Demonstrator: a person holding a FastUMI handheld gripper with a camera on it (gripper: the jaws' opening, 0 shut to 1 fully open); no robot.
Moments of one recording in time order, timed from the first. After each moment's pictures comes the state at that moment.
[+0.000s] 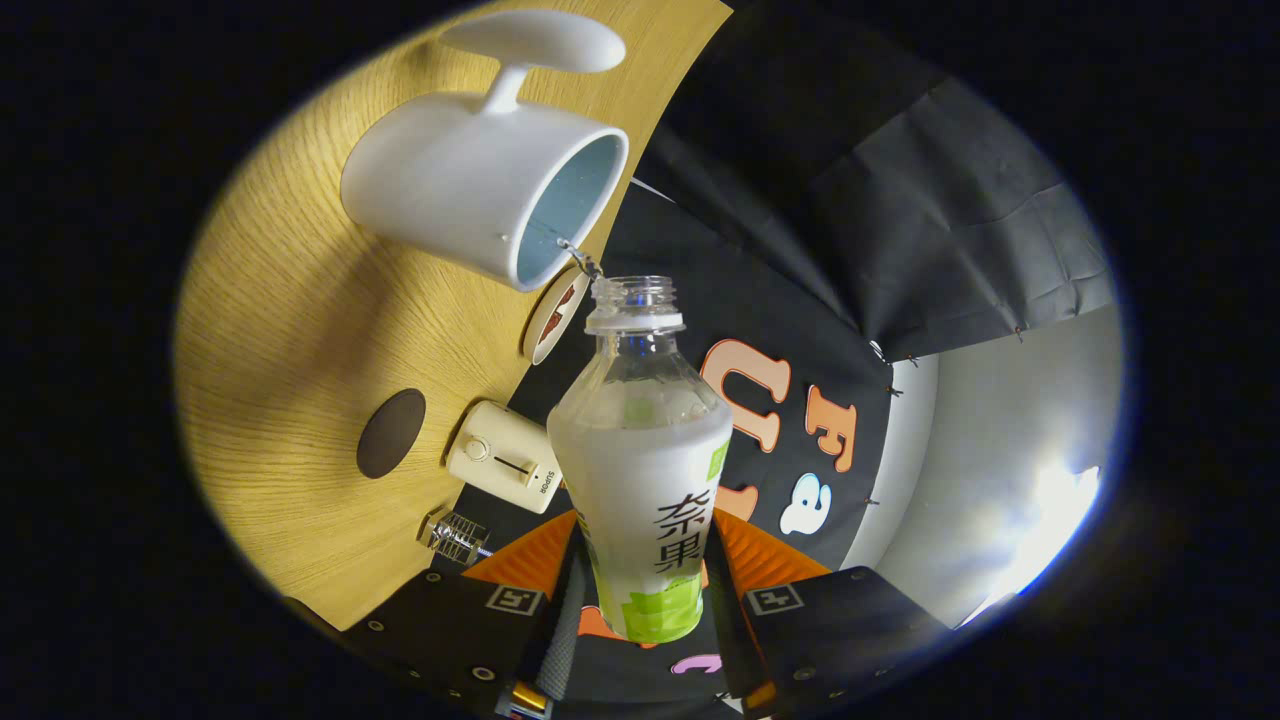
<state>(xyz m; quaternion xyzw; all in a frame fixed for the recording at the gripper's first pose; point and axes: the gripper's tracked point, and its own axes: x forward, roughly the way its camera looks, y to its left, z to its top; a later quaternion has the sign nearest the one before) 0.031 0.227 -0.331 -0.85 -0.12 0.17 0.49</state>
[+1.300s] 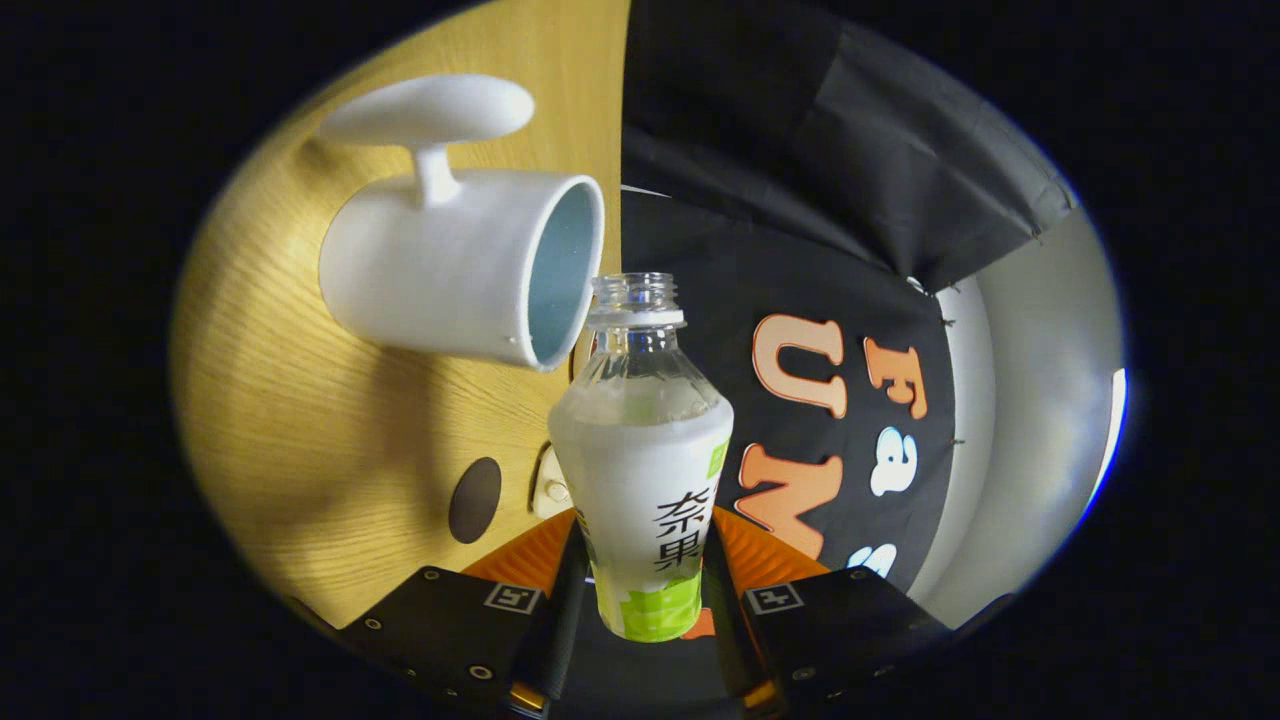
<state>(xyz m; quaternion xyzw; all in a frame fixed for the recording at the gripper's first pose) 0.017 0.217 -0.372 -0.75 0.00 0.23 0.62</state>
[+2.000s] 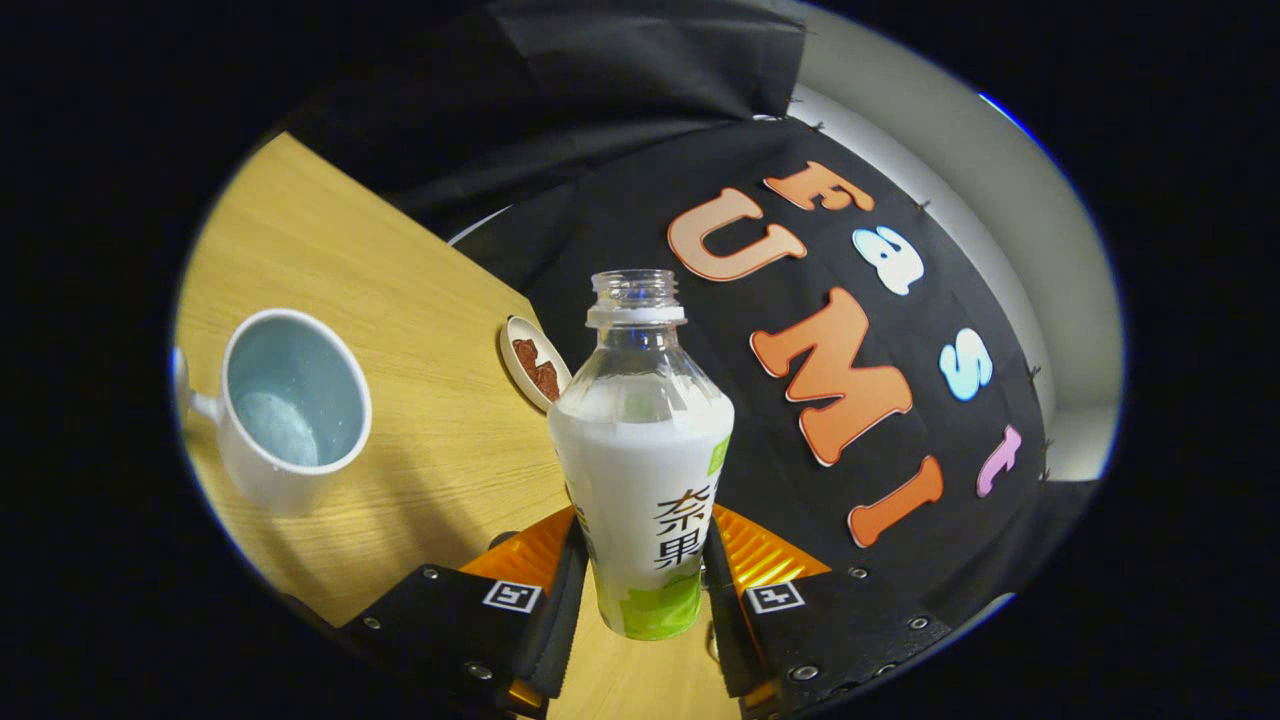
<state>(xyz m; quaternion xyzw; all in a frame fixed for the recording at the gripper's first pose) 0.069 0.190 -0.367 -0.47 0.12 0.17 0.86</state>
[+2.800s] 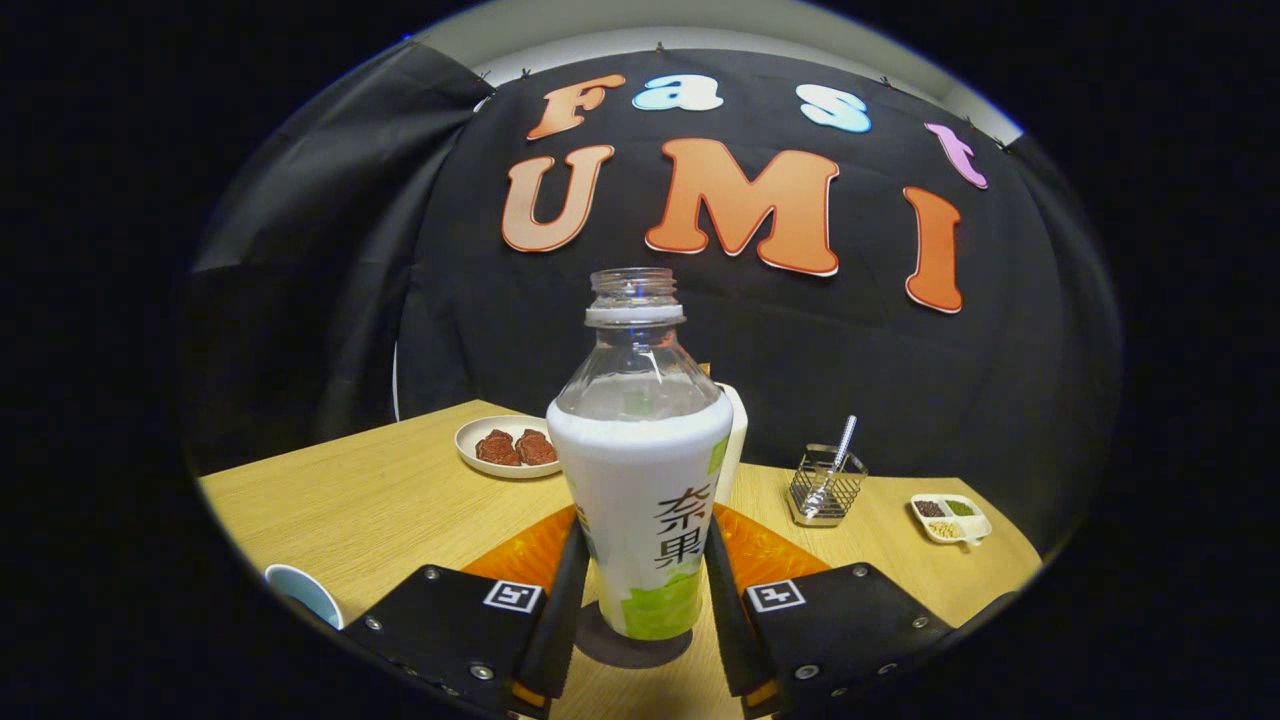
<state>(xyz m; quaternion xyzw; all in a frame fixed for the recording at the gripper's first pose) 0.129 0.163 -0.413 -0.10 0.25 0.11 0.96</state>
